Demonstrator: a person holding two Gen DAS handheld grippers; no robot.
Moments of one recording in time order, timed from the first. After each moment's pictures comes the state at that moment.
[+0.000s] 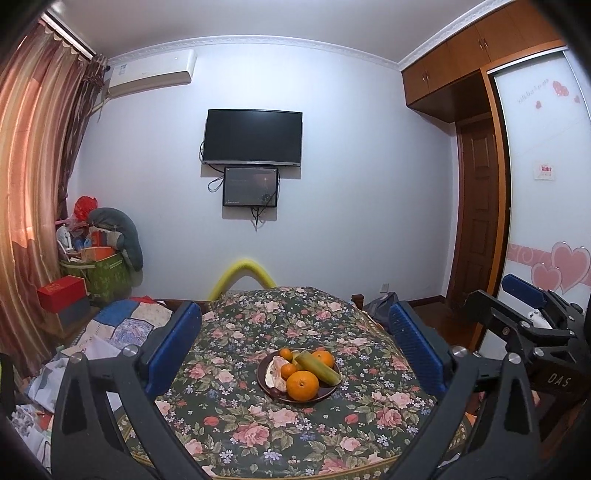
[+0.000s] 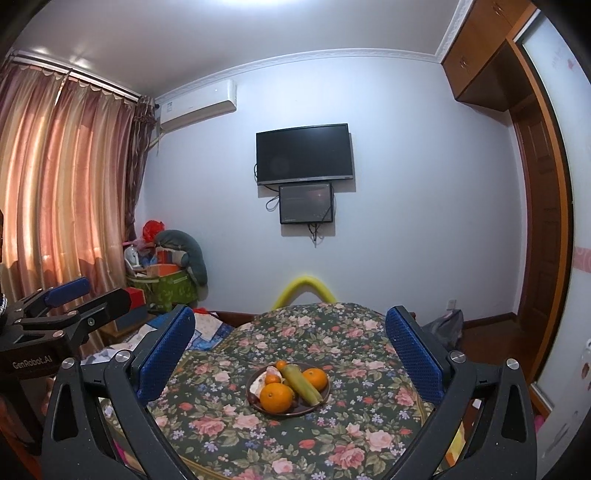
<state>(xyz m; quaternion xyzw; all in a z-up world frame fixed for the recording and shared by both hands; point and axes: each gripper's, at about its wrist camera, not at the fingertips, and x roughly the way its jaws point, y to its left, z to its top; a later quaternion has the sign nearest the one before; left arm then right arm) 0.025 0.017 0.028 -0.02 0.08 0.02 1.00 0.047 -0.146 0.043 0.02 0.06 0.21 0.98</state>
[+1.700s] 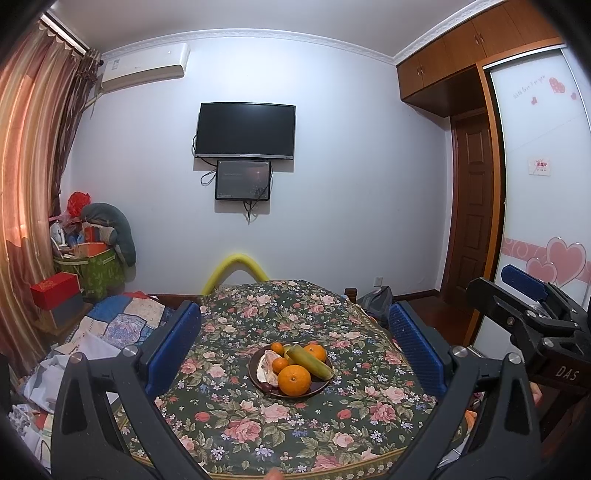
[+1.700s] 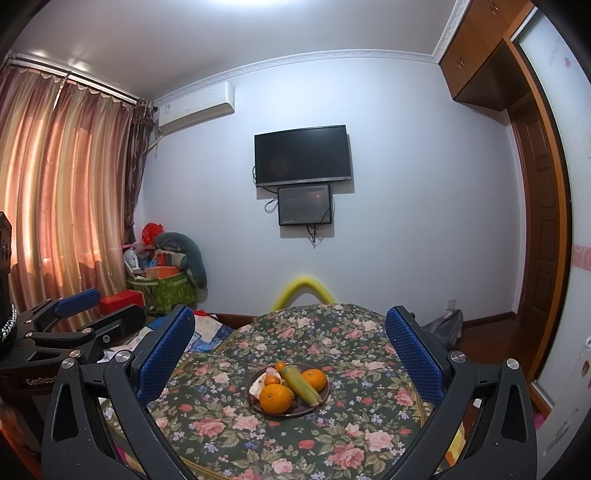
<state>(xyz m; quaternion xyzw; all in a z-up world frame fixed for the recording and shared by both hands) 0.031 0.013 0.026 -0.02 0.09 0.00 1.00 0.045 -0.151 0.045 0.02 0.06 0.21 0.98</state>
